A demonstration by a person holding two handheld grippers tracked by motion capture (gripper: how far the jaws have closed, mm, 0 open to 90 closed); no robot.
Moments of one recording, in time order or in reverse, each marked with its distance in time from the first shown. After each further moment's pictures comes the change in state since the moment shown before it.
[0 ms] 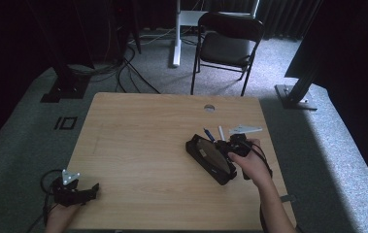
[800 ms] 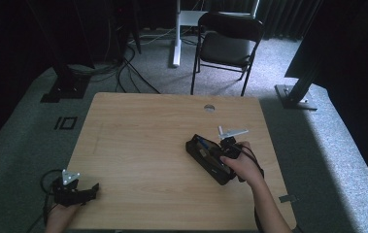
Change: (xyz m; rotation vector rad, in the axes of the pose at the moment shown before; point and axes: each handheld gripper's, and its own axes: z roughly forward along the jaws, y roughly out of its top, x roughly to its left) left arm 0.000 0.000 0.000 0.000 0.000 0.000; right arm 0.003 -0.012 0.036 0.136 0.015 -0.034
